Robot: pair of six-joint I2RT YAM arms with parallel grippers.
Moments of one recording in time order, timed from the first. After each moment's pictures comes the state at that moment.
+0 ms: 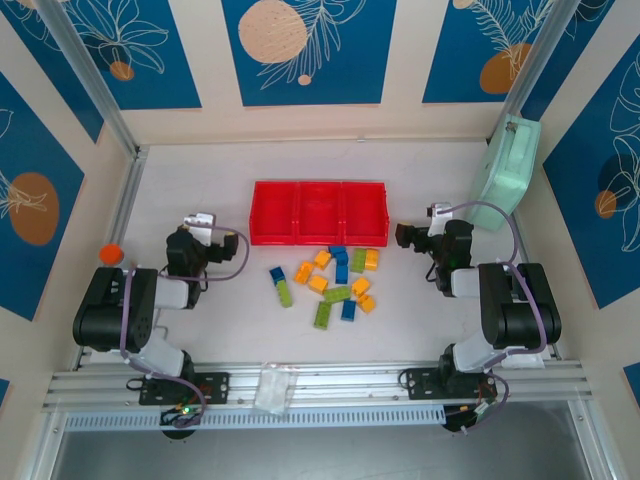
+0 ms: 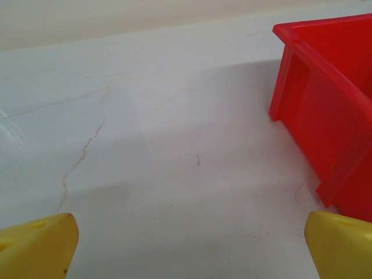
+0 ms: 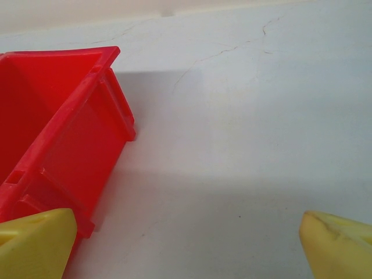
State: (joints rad) left arm -0.05 1.56 0.36 0.86 0.10 0.09; right arm -0.01 1.54 0.41 0.71 -0.21 0.08
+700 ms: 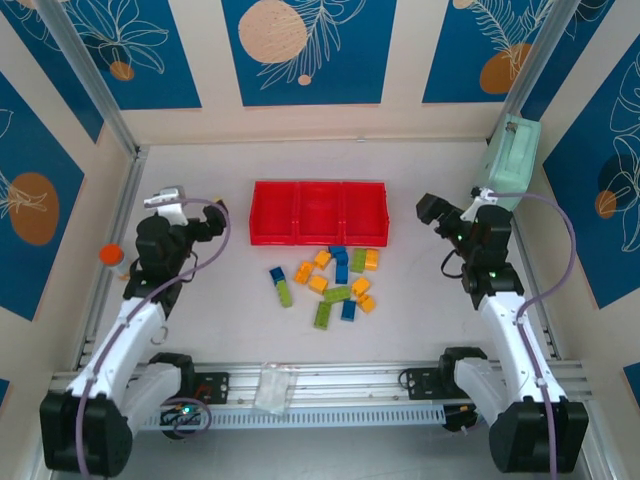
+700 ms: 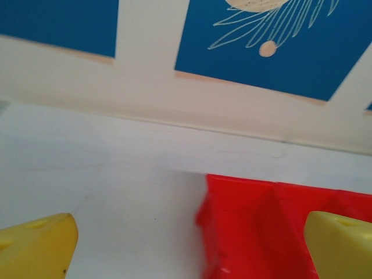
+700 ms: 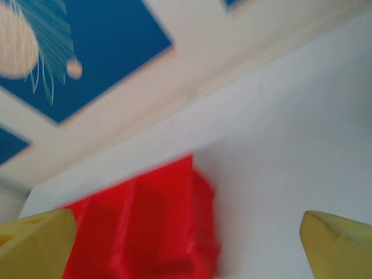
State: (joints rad) left arm -0.12 0.88 0.58 0.10 0.06 -0.32; right arm -0.01 0.88 0.69 -0.20 -0.23 0.58
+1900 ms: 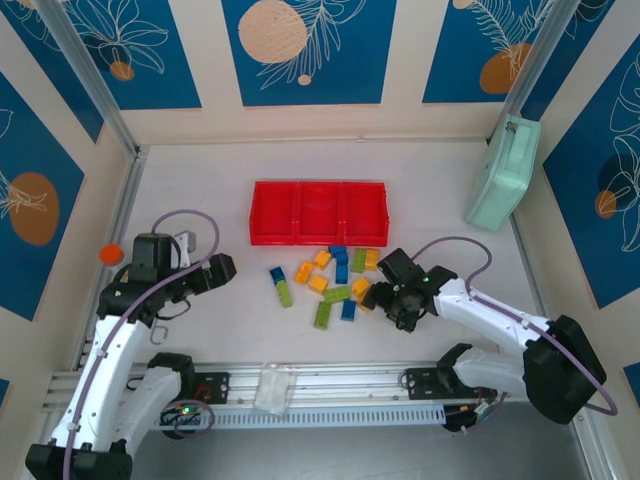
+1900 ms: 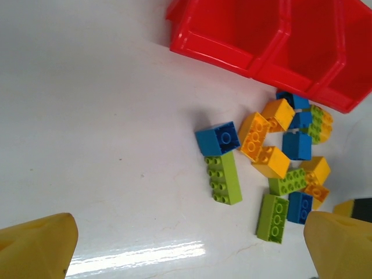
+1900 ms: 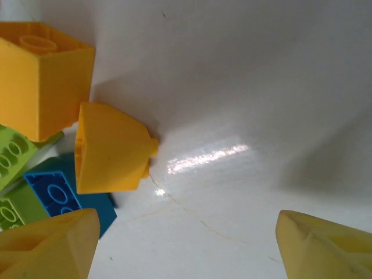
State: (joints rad) left arm -0.12 0.74 0.78 -0.91 0.35 -0.45; right arm 0.65 1.15 0.60 -0.74 -0.12 1.13
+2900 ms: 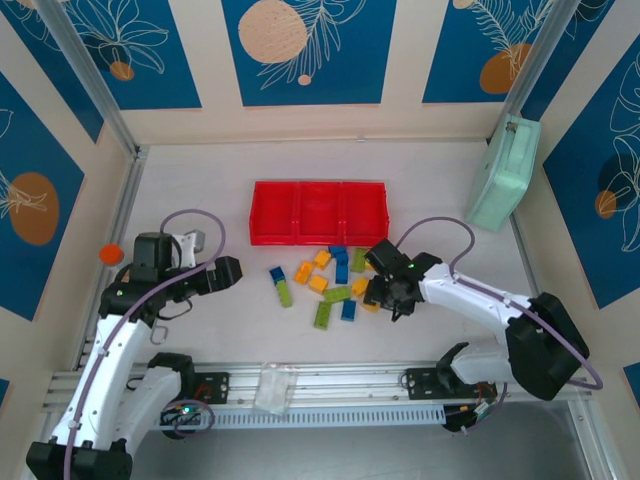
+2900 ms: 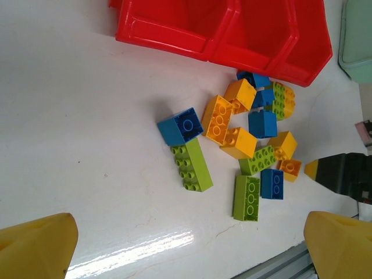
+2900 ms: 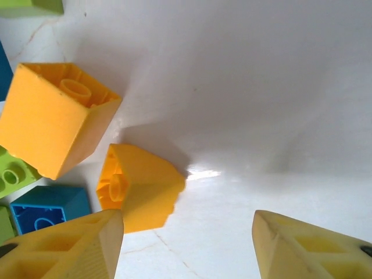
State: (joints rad) left arm -0.12 0.75 0.77 -0.87 0.48 -0.39; right arm 0.65 1.24 0.71 -0.81 0.04 0.91
